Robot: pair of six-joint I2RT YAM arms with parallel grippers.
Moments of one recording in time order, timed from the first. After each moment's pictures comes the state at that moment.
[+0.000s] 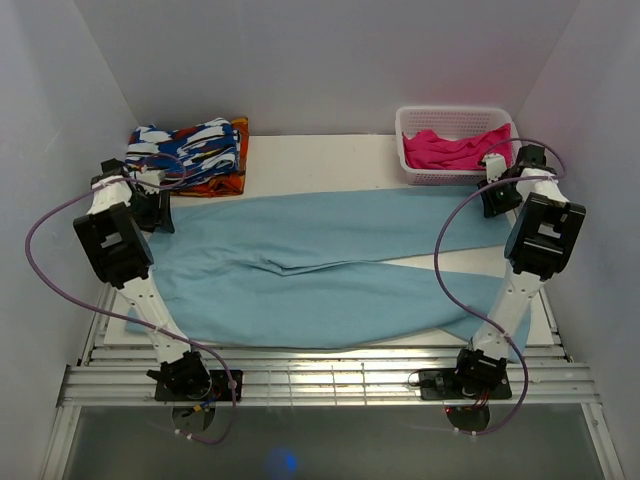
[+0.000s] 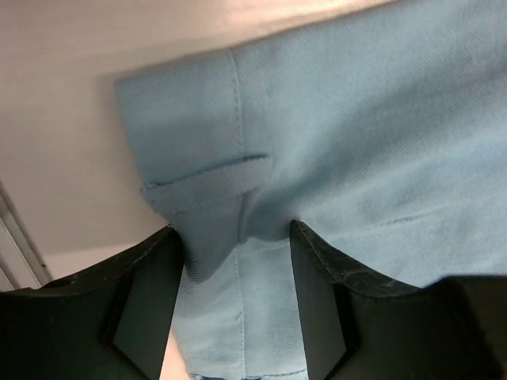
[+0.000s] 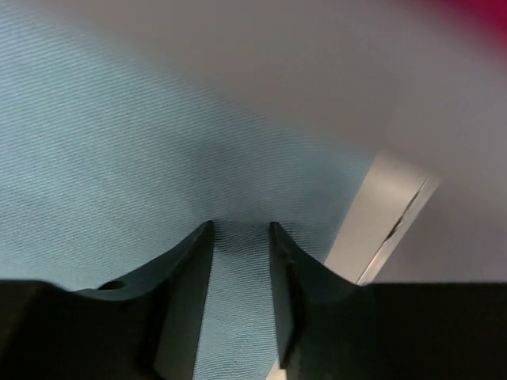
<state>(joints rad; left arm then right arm) 0.44 2.20 1.74 -0.86 0.31 0.47 -0.33 2.18 1.69 -0.66 -0.26 -0.74</state>
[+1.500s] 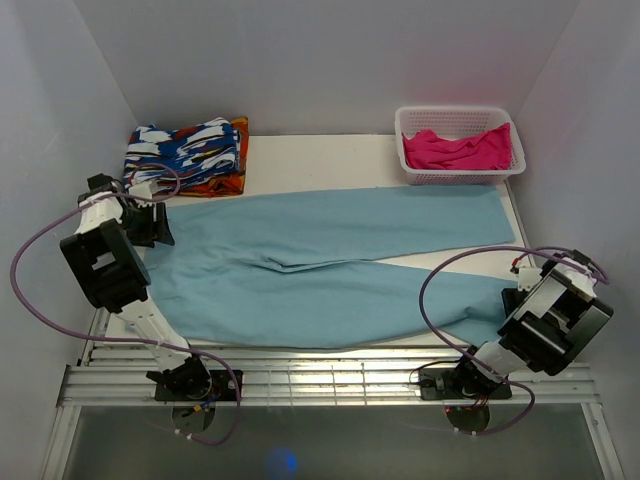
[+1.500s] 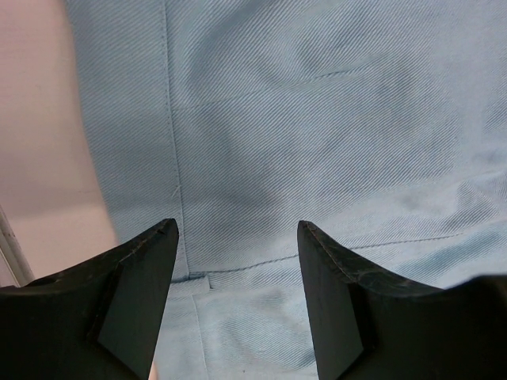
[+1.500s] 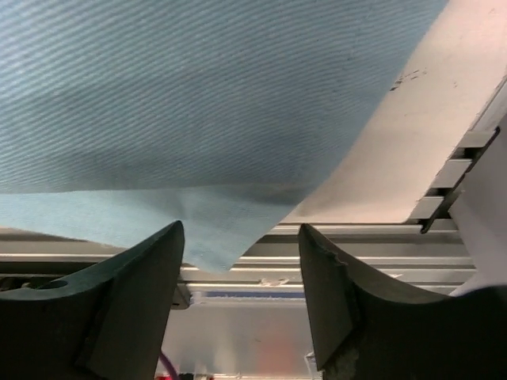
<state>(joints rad) 0.49 1.93 1.47 -0.83 0.39 0.45 -0.75 1.45 0.78 -0.92 0.01 -0.78</state>
